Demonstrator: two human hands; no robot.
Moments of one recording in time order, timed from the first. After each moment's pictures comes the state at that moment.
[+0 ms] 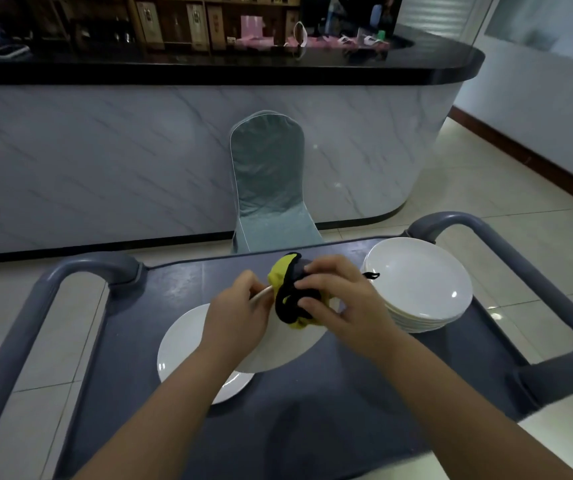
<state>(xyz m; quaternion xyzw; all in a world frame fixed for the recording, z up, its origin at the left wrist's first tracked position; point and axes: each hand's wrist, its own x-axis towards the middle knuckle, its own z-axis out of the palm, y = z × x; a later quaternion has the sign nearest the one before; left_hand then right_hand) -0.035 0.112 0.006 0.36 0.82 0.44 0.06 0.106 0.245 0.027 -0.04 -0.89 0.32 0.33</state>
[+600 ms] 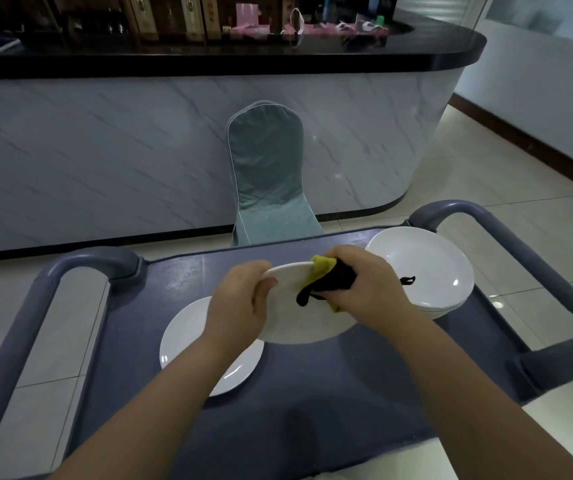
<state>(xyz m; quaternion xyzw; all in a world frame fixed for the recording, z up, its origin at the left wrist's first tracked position) -0.044 0.113 -0.009 0.50 0.73 0.46 -0.08 0.111 0.263 0.033 -0.23 -0.90 0.29 0.25</state>
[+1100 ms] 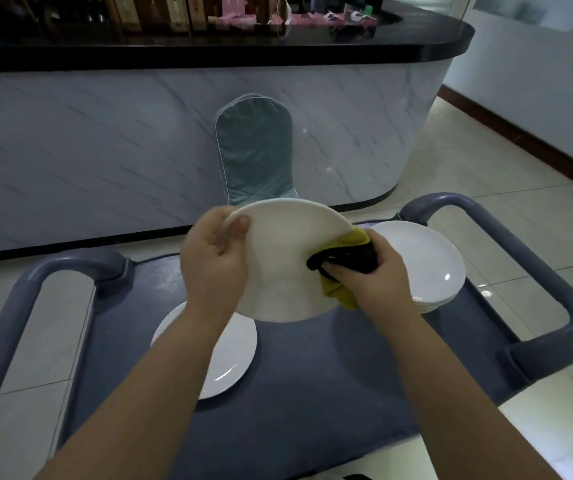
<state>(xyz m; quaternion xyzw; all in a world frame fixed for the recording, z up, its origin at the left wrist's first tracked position) -0.051 0.139 0.049 0.35 0.69 0.63 -0.06 0.120 0.255 0.048 -0.30 -0.72 0.51 0.37</state>
